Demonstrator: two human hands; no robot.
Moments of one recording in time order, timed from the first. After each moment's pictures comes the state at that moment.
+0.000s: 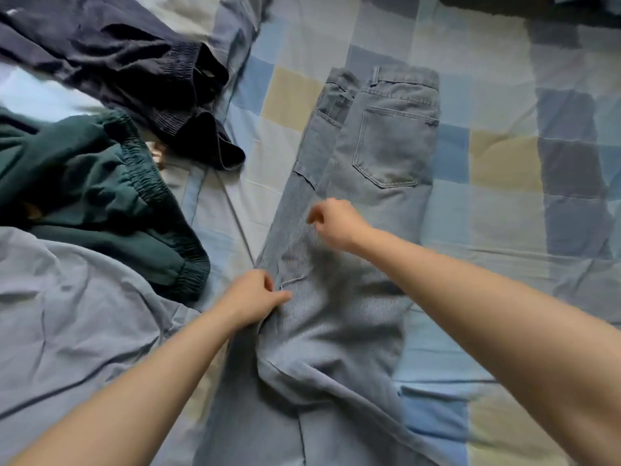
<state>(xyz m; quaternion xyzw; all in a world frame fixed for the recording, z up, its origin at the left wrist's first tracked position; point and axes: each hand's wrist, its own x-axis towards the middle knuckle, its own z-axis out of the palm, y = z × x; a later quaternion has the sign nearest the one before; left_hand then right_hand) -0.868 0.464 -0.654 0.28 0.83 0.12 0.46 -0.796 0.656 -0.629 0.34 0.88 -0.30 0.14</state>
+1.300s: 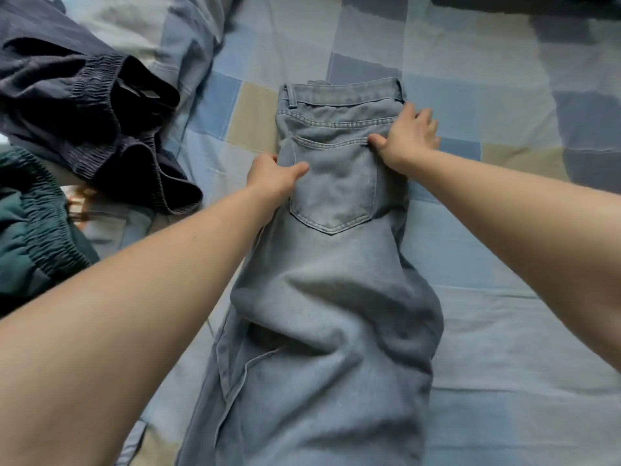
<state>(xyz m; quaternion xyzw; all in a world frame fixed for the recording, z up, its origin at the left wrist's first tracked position) -0.958 0.711 -0.673 0.17 0.82 0.42 0.35 -0.826 0.882 -0.658 0.61 0.78 -0.13 -0.01</state>
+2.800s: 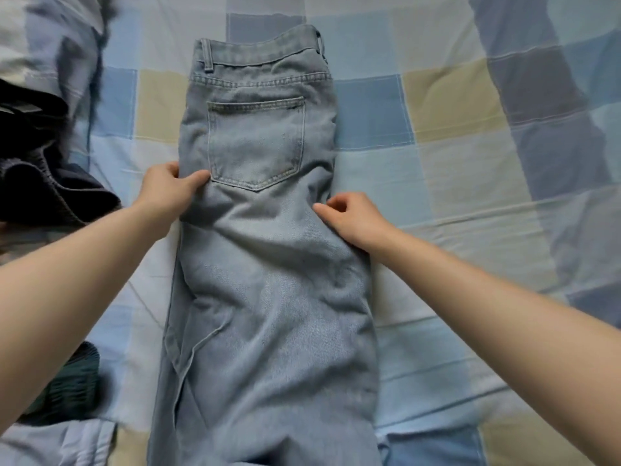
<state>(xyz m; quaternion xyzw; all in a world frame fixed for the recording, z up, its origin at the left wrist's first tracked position) -0.962 0.676 -0.691 0.26 0.85 0.33 0.30 -0.690 0.754 -0.685 0.53 0.70 -0.48 -0.04</state>
